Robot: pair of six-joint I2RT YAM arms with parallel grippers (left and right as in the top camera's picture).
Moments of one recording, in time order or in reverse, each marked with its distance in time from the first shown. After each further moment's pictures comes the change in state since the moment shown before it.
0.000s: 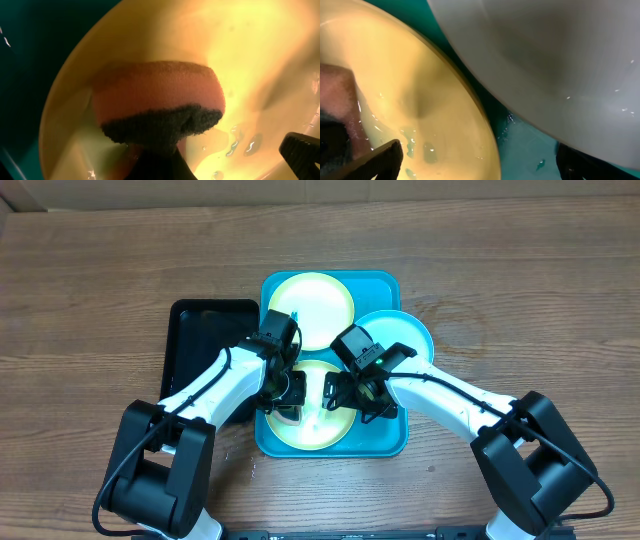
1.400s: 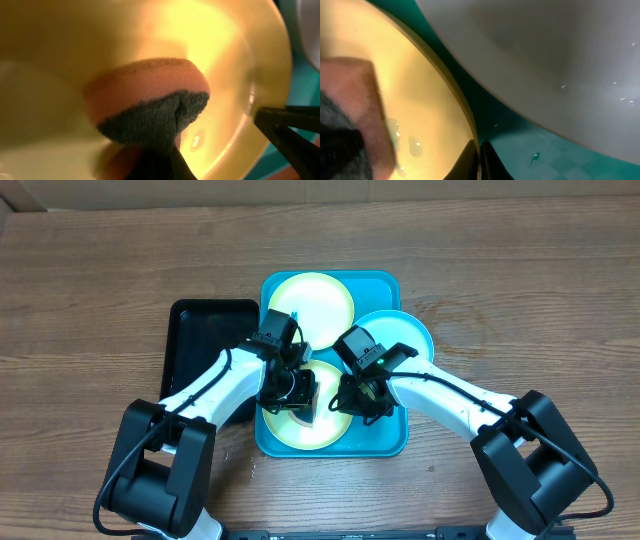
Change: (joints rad) left arm 0.001 0.000 -0.012 0.060 0.183 0.011; right arm -0.006 0.002 -0.008 -0.019 -0.027 -0.001
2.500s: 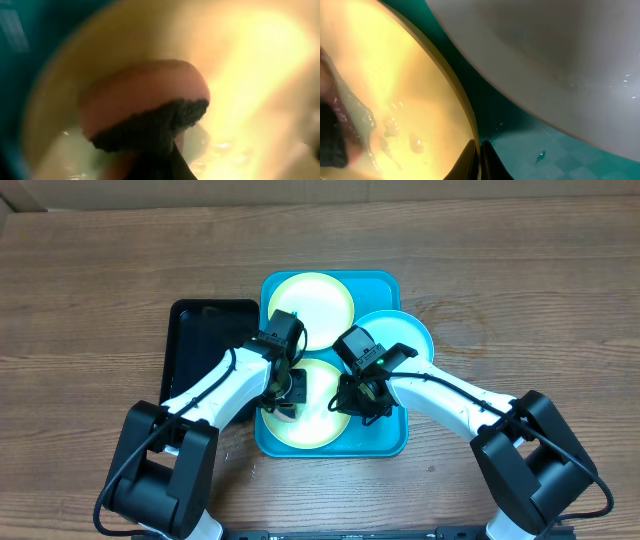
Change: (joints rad) left arm -0.030 0.000 0.019 -0.043 -0.238 -0.071; right arm 0.002 0.000 0.000 0.005 -0.015 0.001
